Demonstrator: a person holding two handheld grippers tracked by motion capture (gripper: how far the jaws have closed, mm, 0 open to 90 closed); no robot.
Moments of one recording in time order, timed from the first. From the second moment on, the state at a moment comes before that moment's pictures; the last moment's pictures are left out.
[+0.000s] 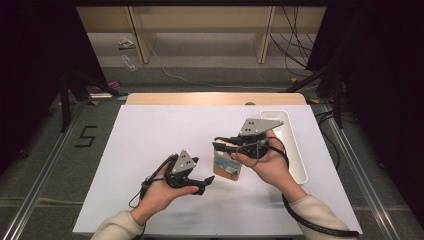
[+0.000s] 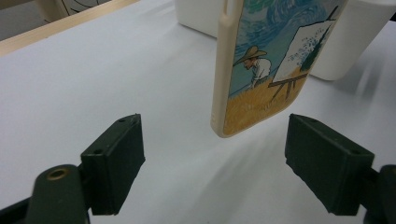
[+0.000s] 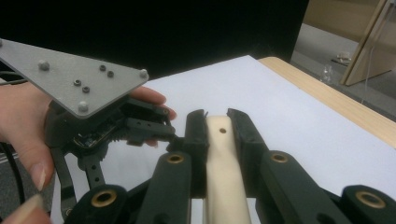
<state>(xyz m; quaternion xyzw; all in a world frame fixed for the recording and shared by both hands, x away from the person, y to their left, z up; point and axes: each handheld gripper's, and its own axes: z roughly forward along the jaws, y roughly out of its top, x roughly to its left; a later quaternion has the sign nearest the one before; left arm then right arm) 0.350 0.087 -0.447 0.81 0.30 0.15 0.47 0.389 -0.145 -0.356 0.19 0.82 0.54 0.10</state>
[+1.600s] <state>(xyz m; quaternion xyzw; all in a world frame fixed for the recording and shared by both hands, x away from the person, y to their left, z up) 0.357 0.074 -0.456 0.85 0.21 0.12 0.48 0.385 -0.134 -0.362 0.19 0.82 0.54 0.05</state>
